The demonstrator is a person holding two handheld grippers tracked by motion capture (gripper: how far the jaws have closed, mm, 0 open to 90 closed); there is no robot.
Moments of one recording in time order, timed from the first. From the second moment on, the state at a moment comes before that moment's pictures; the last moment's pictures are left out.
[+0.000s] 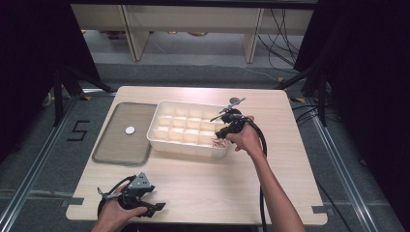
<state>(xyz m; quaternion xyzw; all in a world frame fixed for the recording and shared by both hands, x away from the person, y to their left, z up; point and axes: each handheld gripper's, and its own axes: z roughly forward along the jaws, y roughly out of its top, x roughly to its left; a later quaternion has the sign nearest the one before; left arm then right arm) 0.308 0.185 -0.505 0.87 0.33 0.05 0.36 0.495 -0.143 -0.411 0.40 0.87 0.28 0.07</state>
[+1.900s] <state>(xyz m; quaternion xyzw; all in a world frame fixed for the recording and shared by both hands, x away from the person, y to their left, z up) 0.312 0.191 -0.504 0.87 0.33 0.06 0.36 0.427 -0.160 -0.402 0.39 0.82 0.40 0.09</state>
